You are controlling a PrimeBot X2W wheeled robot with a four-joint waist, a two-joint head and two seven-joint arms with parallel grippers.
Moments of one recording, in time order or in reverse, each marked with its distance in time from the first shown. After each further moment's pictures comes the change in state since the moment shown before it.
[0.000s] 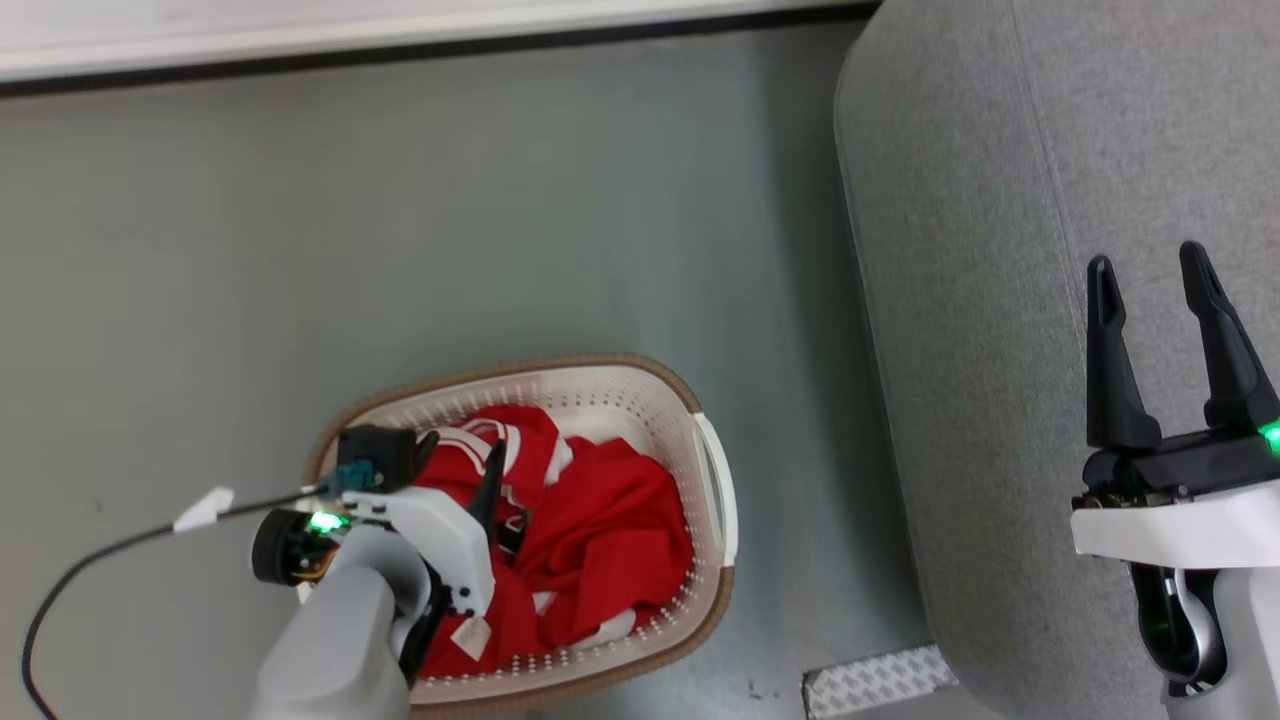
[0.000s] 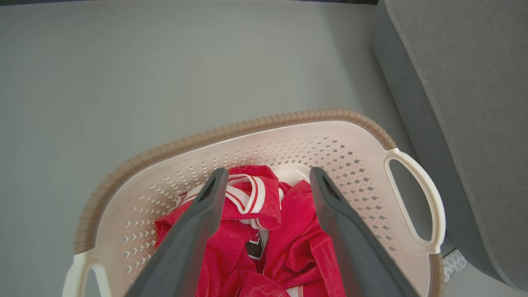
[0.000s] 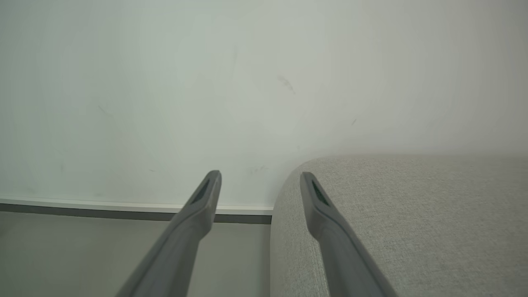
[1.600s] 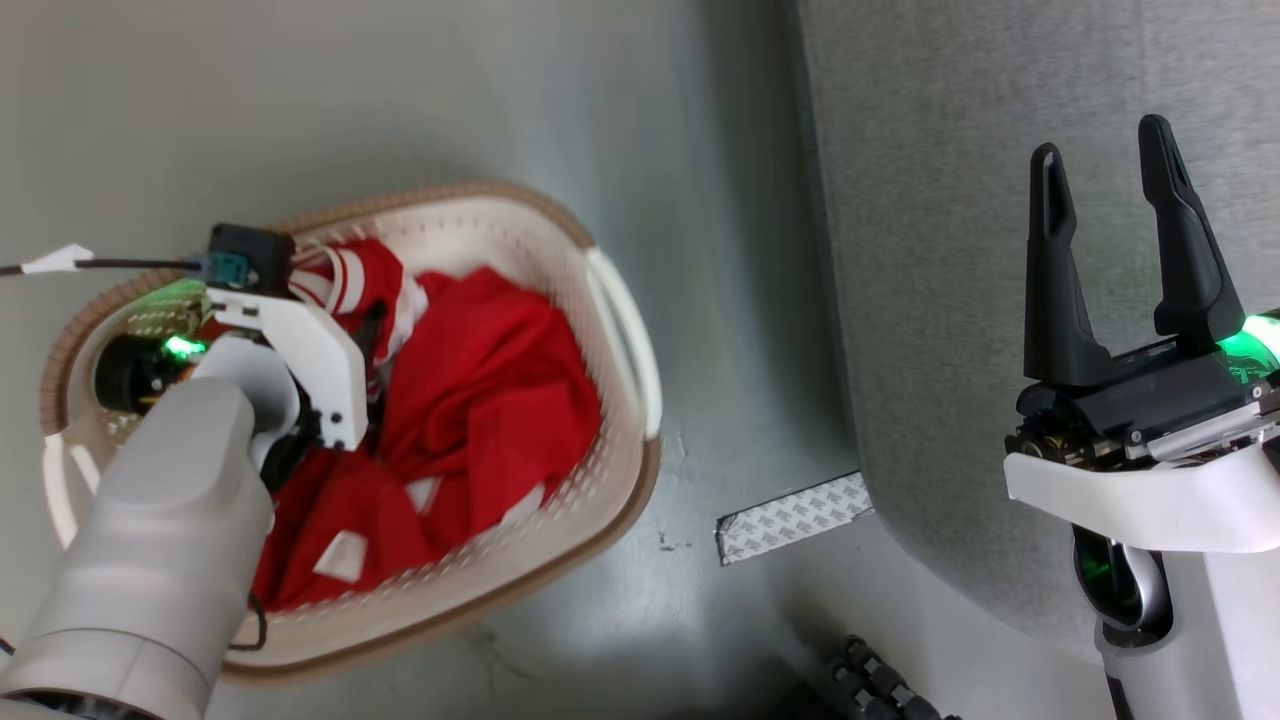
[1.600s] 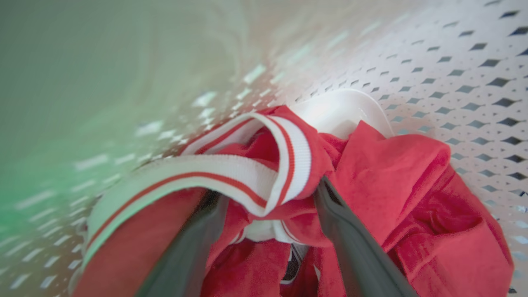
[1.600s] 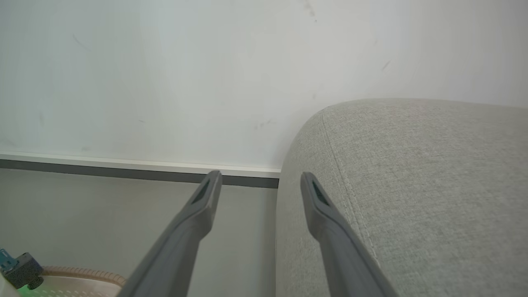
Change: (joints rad) left arm -0.387 0.207 -0.329 0.234 -0.279 -0.005 0.239; right arm -0.109 0.098 0.073 -0.157 -0.044 0.000 0.000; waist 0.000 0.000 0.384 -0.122
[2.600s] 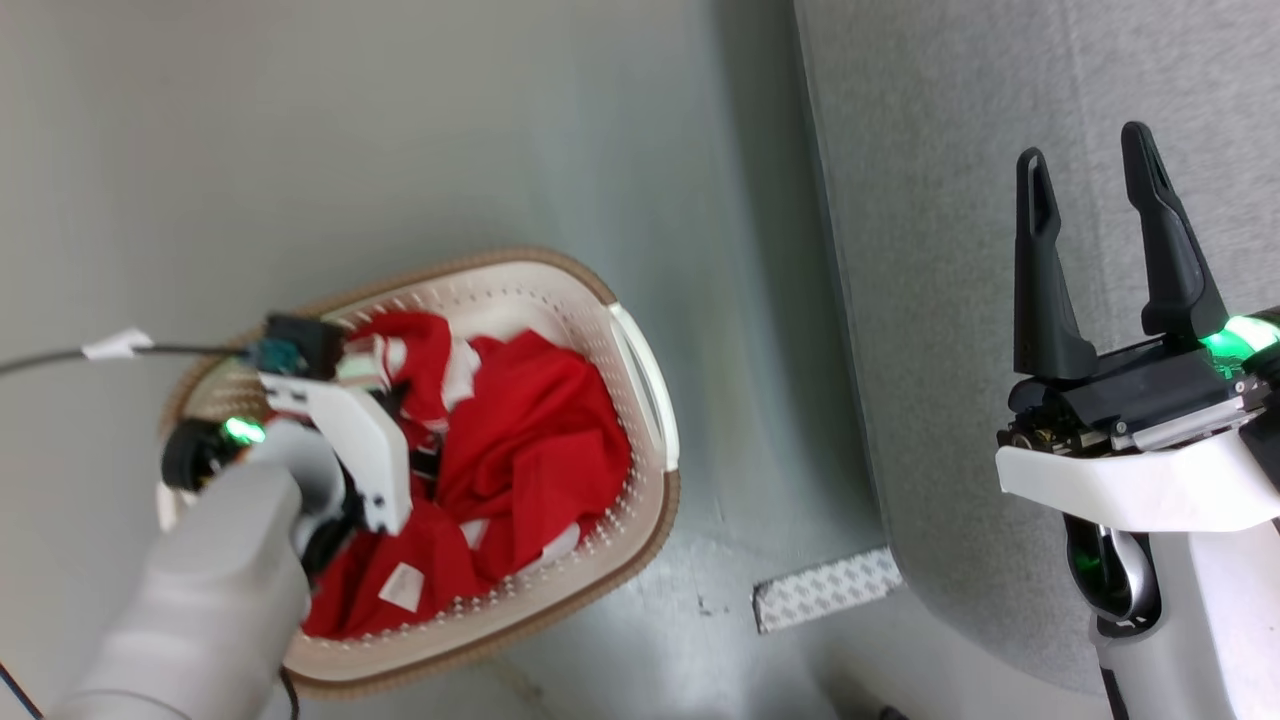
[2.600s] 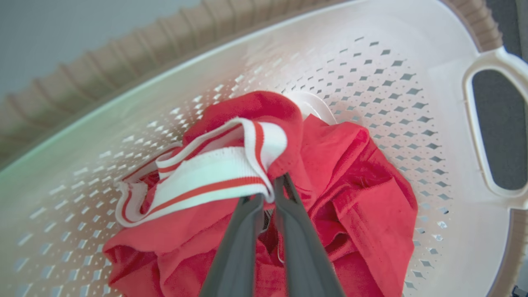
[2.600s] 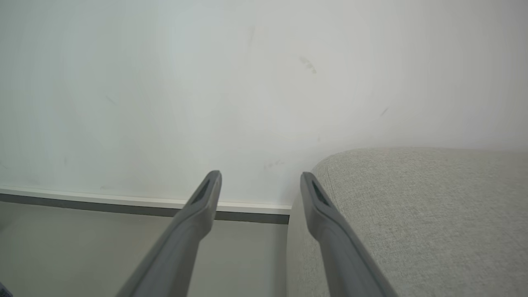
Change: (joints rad) left arm 0.099 0.023 -0.305 -0.085 -0.330 0.001 -0.088; right arm -0.015 0.002 -0.002 0.060 -0.008 0.000 0.000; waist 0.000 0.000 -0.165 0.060
